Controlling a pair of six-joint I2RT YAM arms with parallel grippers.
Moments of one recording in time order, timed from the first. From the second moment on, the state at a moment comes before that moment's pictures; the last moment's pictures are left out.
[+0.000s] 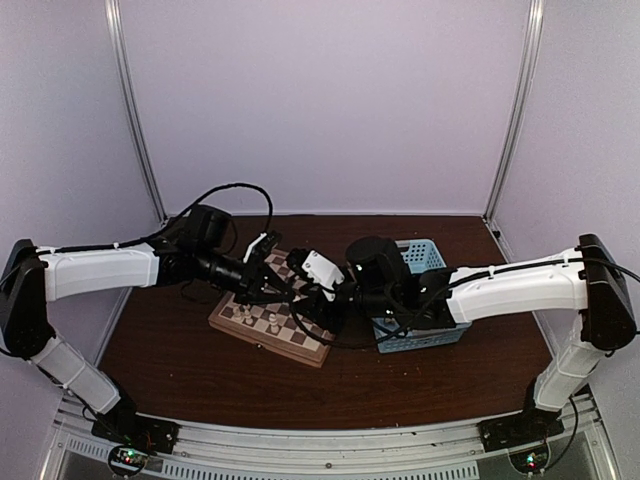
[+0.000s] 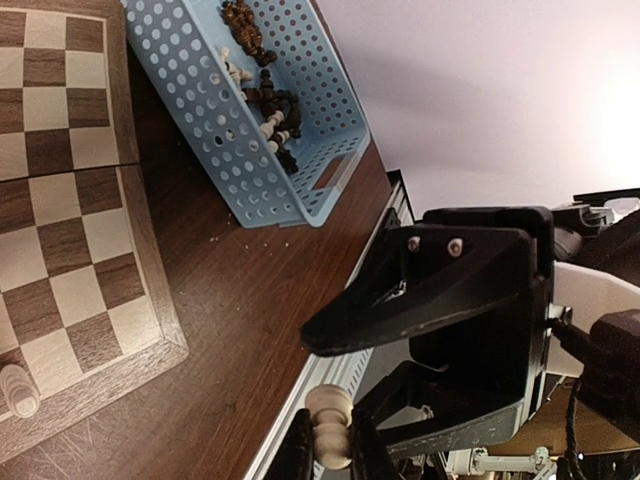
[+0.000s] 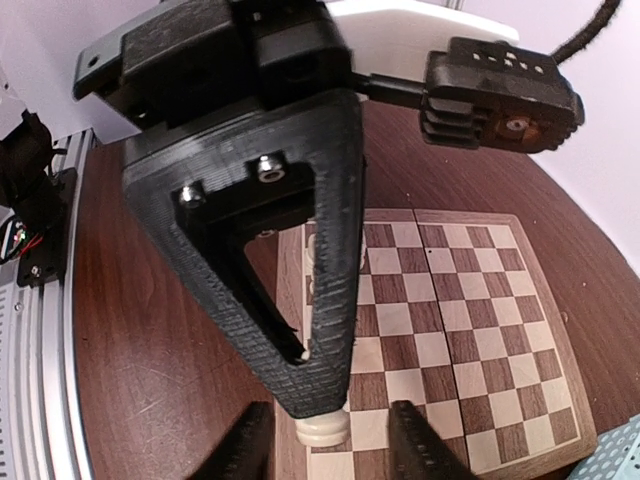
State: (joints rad) left arm -0.63 1.49 0.97 -0.14 0.91 -0.64; right arm 1.09 1.66 1.11 0.12 -0.02 -0.08
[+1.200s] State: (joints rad) left arm -0.64 1.78 1.34 -0.74 0.17 -0.17; right arm 0.86 1.57 0.79 0.42 -0.04 0.02
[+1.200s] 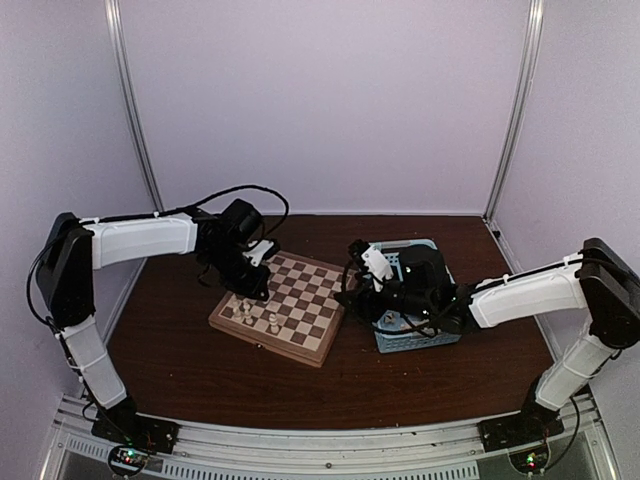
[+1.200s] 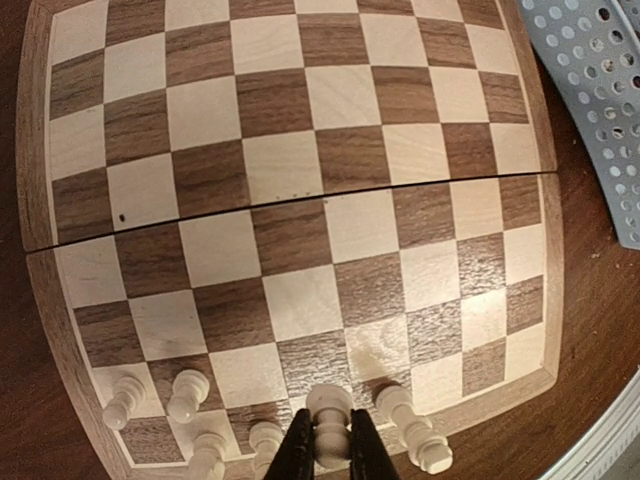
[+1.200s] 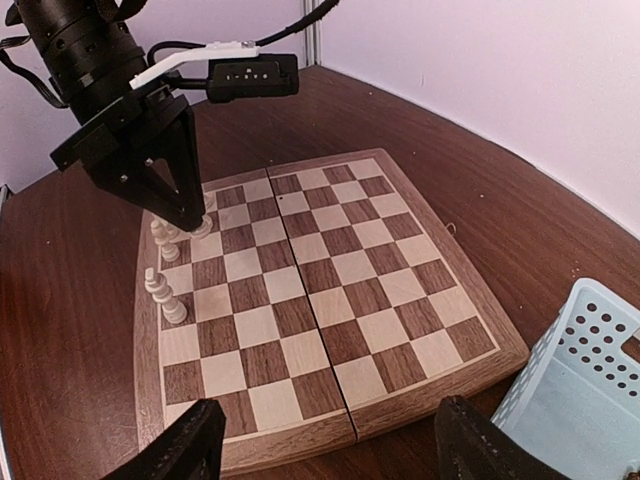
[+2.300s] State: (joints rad) left arm -0.64 1.87 1.33 -0.74 0.05 -0.15; right arm 0.86 1.58 0.76 0.50 -0.04 0.03
